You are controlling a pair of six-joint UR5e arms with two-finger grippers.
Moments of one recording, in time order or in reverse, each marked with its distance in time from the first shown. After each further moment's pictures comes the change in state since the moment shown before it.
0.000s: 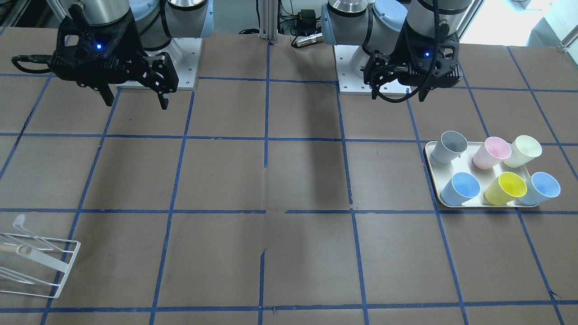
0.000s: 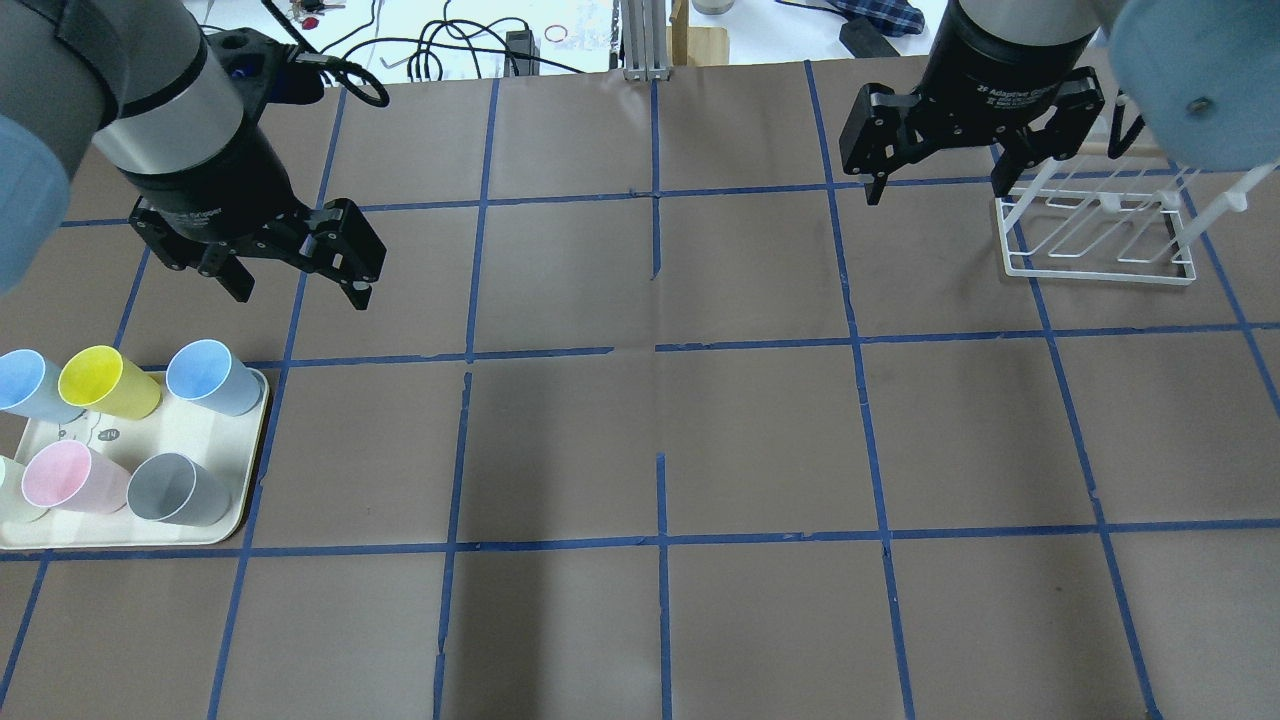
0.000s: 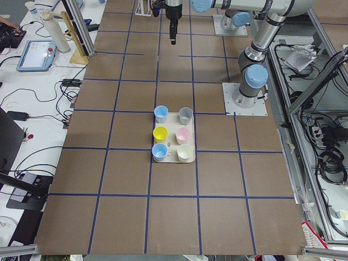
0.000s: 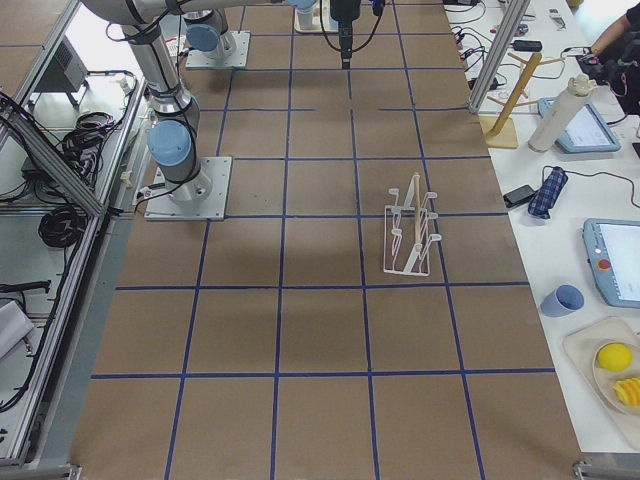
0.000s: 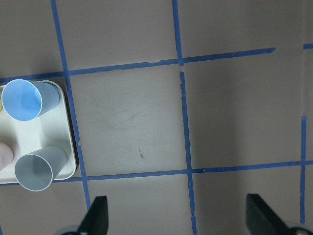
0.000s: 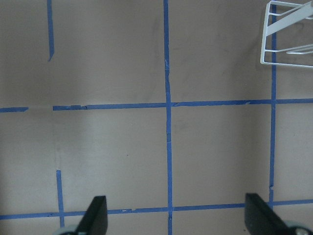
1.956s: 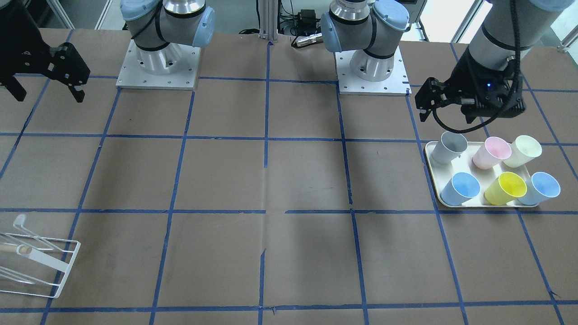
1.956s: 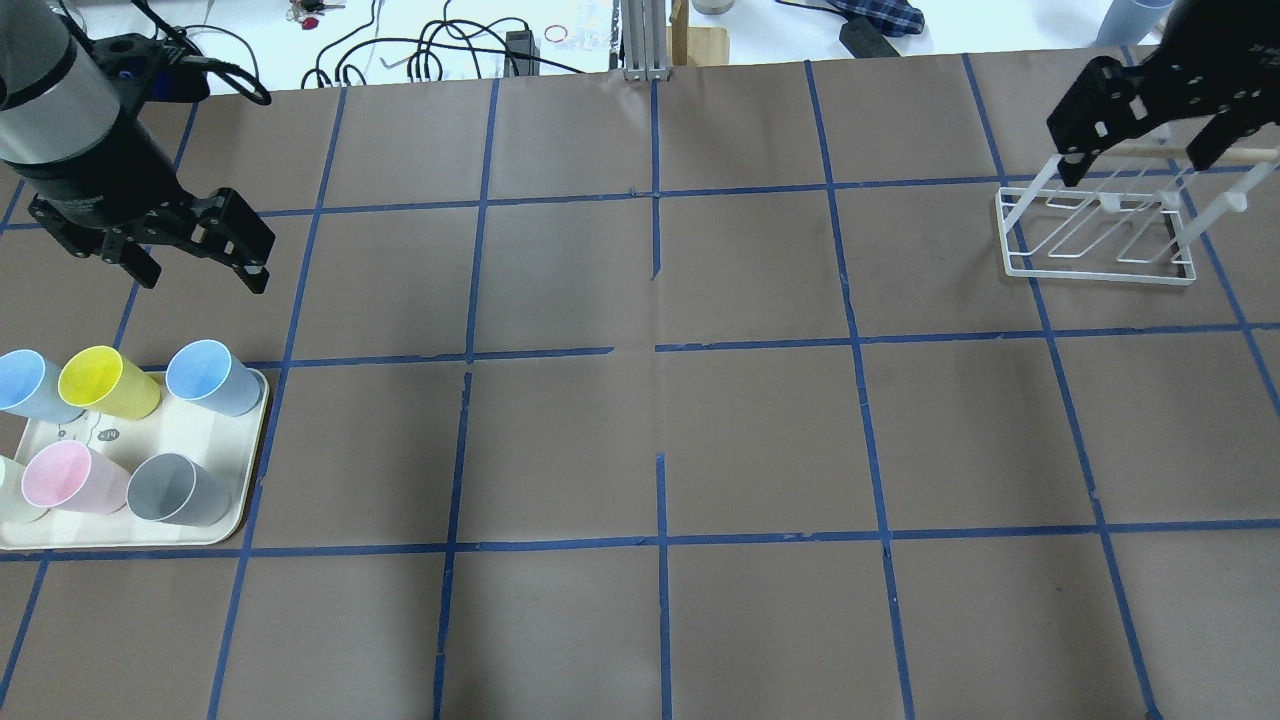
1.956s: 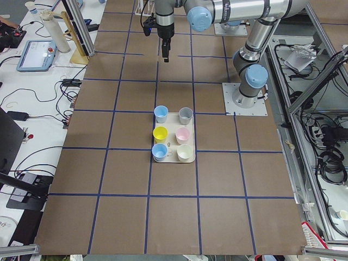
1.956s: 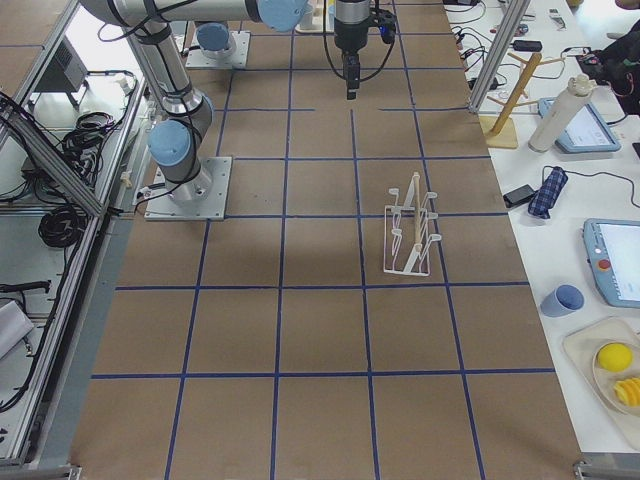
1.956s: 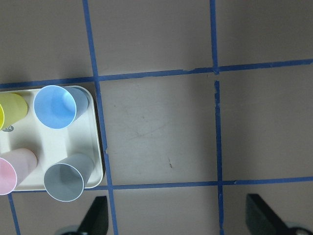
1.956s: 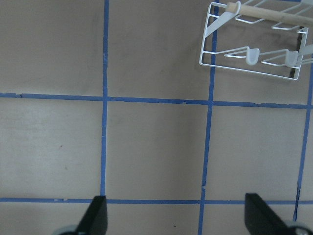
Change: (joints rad) left arm 0.238 -0.051 -0.025 0.078 0.008 0.216; right arm -0.313 -0.045 0.000 0.064 0.002 -0.394
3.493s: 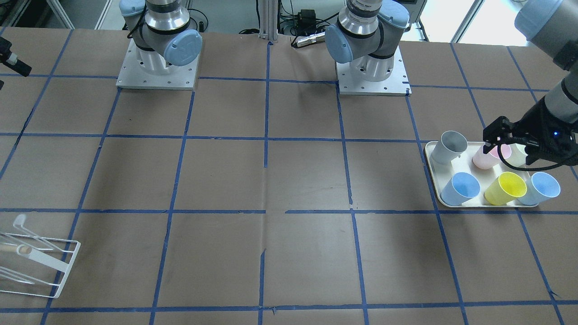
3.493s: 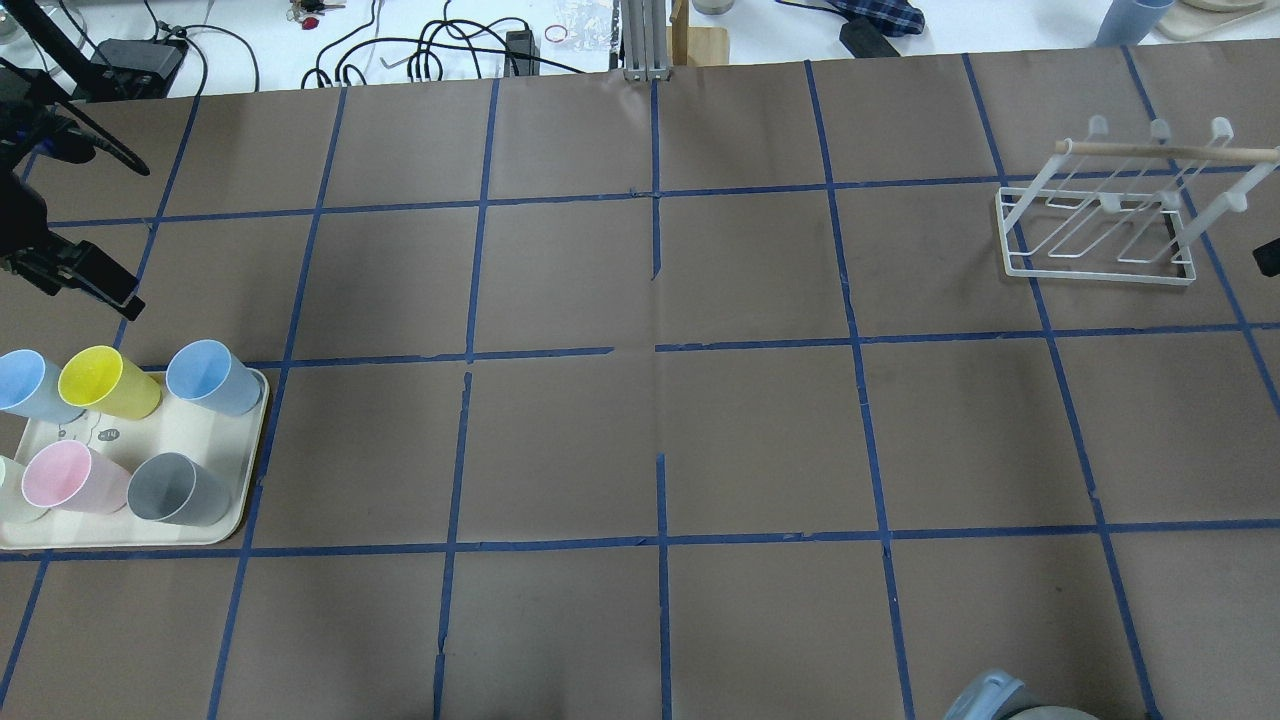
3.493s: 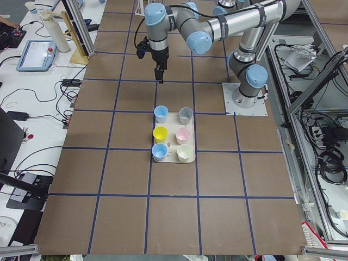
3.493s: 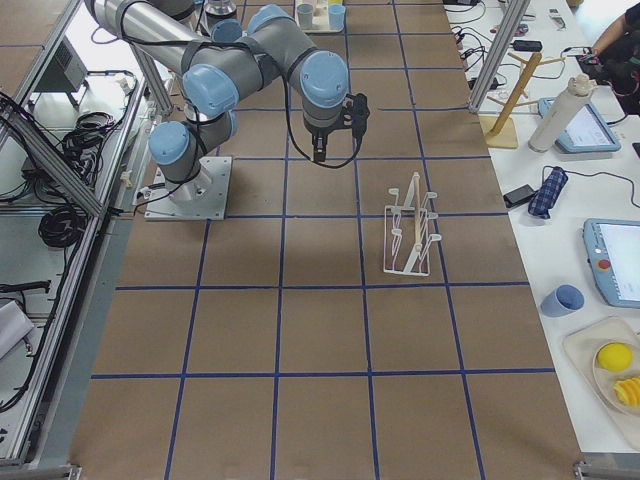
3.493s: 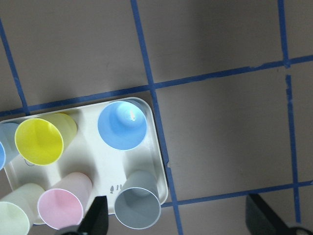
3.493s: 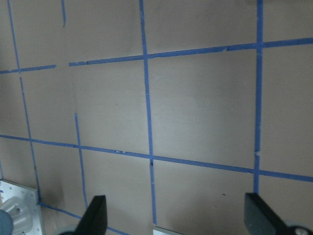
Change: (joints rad) left arm 0.295 -0.157 -0.076 0.290 -0.006 0.604; right arm -0.518 0.008 0.077 0.382 0.430 -0.492
